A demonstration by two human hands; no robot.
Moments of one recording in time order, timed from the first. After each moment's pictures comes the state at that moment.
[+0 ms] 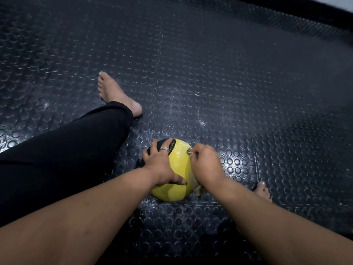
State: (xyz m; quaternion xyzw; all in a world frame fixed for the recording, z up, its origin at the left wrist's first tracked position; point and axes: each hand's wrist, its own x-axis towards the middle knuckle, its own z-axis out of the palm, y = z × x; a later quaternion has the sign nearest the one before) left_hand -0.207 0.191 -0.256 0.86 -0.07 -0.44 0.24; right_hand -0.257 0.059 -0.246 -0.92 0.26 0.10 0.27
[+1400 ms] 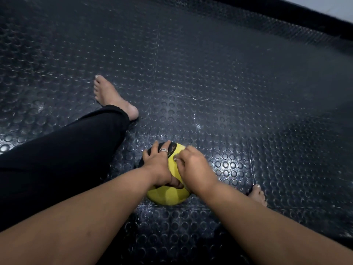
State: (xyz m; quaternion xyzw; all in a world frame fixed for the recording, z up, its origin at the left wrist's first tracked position) left_hand -0.197 0.185 -0.267 0.86 -0.13 -0.44 0.21; right_hand -0.257 0.070 -0.243 -0.96 0.08 0.07 0.24
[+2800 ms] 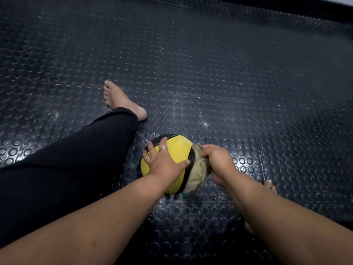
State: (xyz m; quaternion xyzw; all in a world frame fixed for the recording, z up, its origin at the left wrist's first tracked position) left_hand -0.218 0.185 -0.241 0.89 0.03 -0.34 0.29; right_hand -0.257 0.051 -0.236 -0.56 0.47 0.06 0.69
